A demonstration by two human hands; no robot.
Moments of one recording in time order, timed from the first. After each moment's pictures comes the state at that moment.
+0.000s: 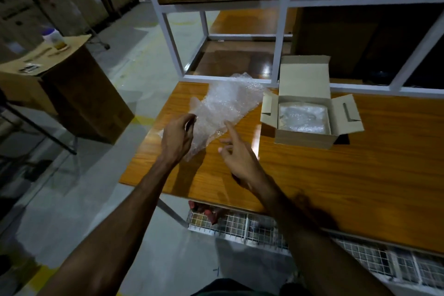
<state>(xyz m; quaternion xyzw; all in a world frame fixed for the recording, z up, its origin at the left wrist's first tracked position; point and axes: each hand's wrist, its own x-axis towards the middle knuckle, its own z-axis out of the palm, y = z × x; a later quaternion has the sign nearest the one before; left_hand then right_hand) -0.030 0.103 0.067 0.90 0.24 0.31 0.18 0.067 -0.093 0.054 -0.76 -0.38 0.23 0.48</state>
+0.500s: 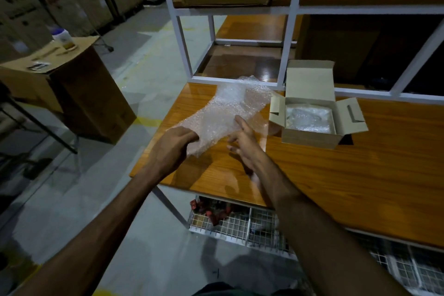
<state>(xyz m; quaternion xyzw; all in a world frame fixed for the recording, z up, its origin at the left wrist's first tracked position) -0.112 0.100 0.090 0.97 0.06 0.22 0.03 0.066 -0.056 0.067 -0.61 -0.15 0.40 0.67</state>
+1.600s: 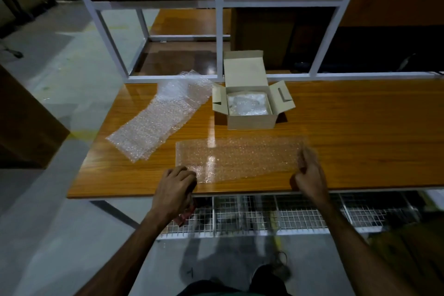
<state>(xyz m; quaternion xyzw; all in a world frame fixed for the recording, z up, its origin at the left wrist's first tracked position) -0.092 -0.023 -0.023 1.00 0.05 0.08 0.04 0.117 -0.367 -0.013 -0.92 -0.09 0.07 0.38</state>
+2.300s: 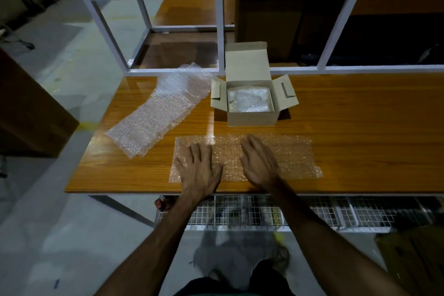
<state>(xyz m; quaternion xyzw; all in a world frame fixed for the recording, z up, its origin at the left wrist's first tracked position) -0.004 -0.079 -0.041 0.96 0.27 -0.03 0.10 0.122 -0.246 -0.029 -0.92 -0.34 0.06 0.18</state>
